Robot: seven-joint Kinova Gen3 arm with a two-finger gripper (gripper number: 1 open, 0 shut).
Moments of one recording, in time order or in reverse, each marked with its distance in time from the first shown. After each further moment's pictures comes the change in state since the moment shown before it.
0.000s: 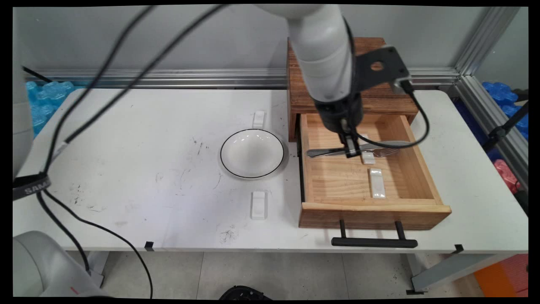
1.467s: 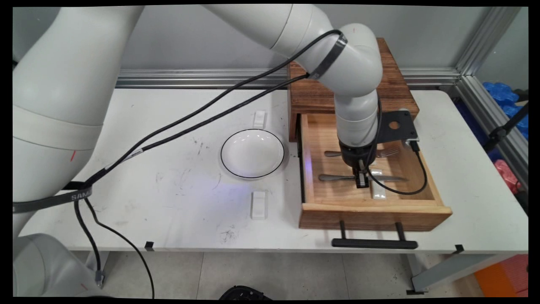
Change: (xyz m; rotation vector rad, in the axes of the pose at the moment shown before) arm 0.023 -0.002 0.142 -0.031 -0.091 0.100
